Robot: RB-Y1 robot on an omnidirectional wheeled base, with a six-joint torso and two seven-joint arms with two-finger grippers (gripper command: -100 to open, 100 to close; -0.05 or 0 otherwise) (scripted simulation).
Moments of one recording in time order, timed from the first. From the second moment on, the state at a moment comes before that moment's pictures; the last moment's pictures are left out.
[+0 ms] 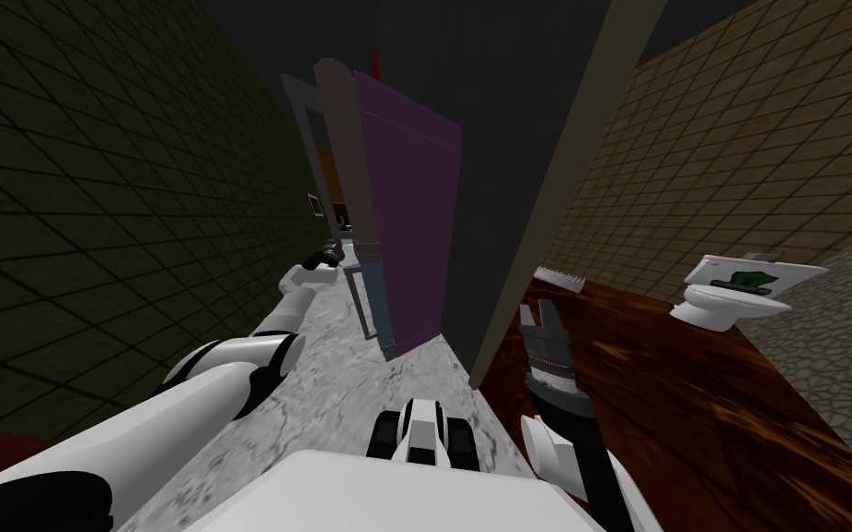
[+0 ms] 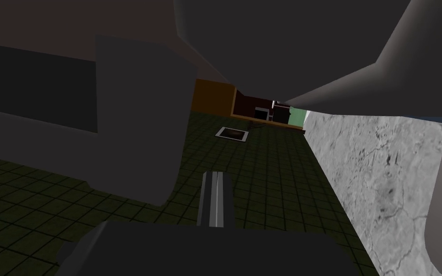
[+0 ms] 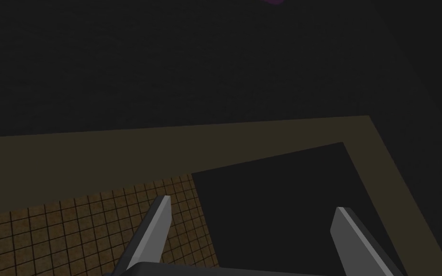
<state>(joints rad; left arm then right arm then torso) -0.76 0.66 0.28 -1.03 0.11 0.18 0.27 0.52 0.02 -0.07 -2.25 0.11 -0.55 0.00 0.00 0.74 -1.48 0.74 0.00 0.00</state>
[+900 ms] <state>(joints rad) -0.73 0.51 0.41 -1.22 0.17 0.29 0.03 0.52 0.02 -0.07 -2.25 0.11 -0.55 0.00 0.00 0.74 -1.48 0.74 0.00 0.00</state>
